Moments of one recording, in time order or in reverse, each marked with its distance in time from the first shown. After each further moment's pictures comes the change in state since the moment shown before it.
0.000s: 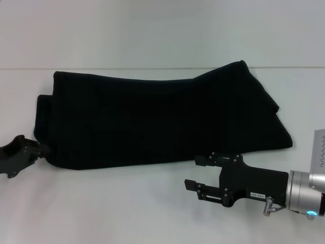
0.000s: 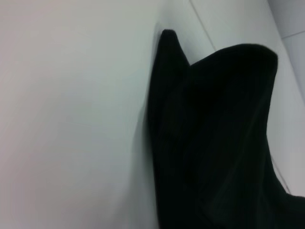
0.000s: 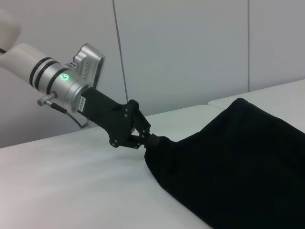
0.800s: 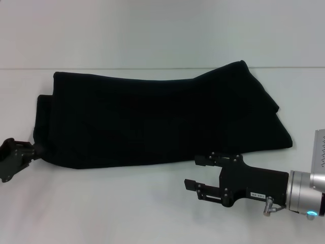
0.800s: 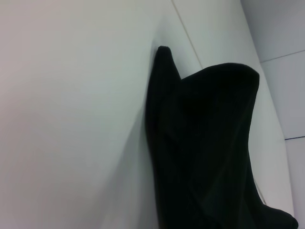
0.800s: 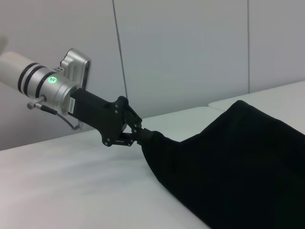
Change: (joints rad) left arm 0.039 -0.007 -0.123 -0.012 -0.004 0.062 0.065; right arm -0.001 0.000 0.003 0.001 0.001 -0.006 0.000
